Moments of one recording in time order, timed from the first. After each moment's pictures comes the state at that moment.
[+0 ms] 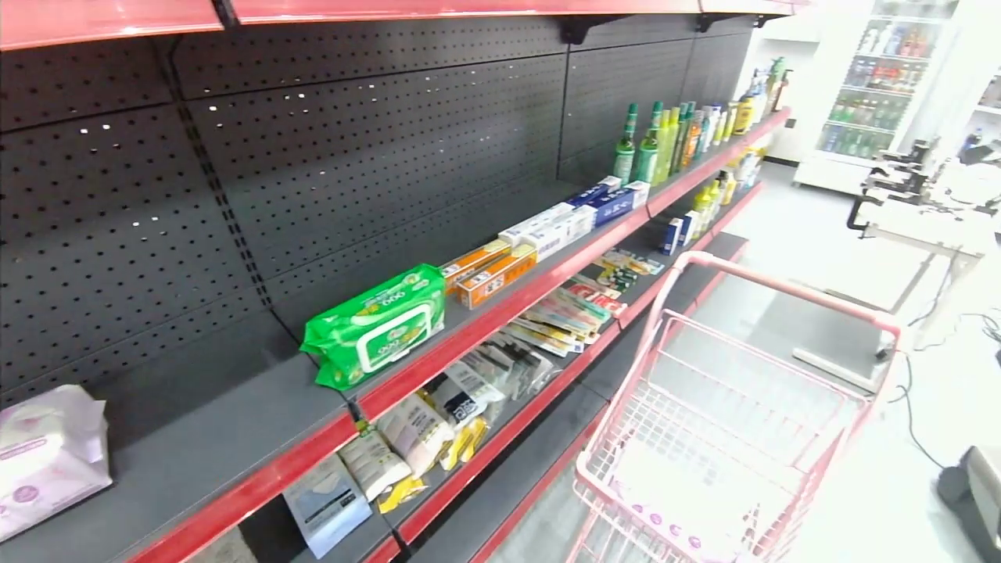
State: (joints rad) left arm 0.00 0.00 0.00 0.00 0.03 0.02; right arm 0.00 0.00 0.00 0.00 -0.03 0.00
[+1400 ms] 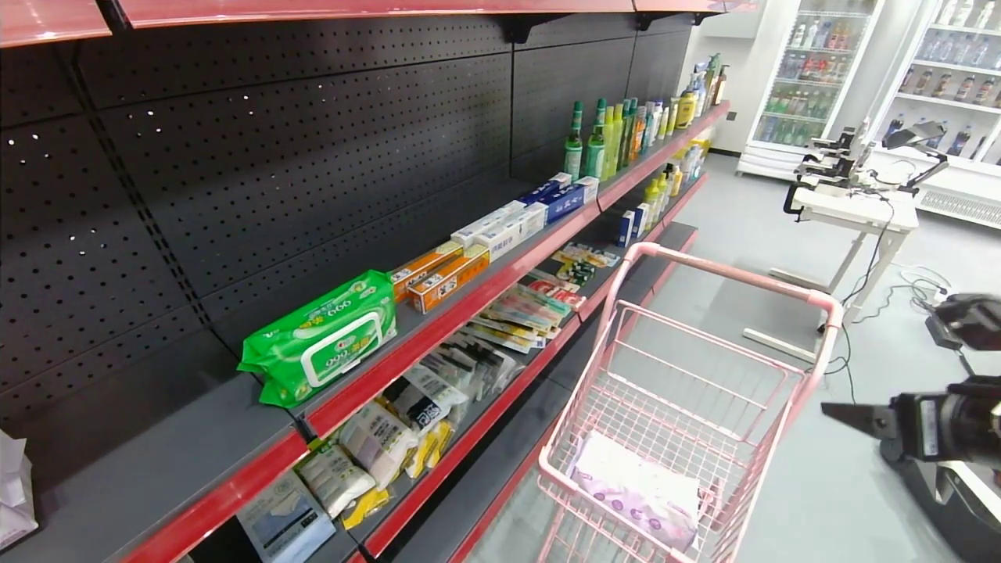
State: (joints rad) left arm 0.00 0.00 0.00 0.00 0.03 0.02; right arm -0.06 1.32 -0.55 -0.05 0.07 -0.05
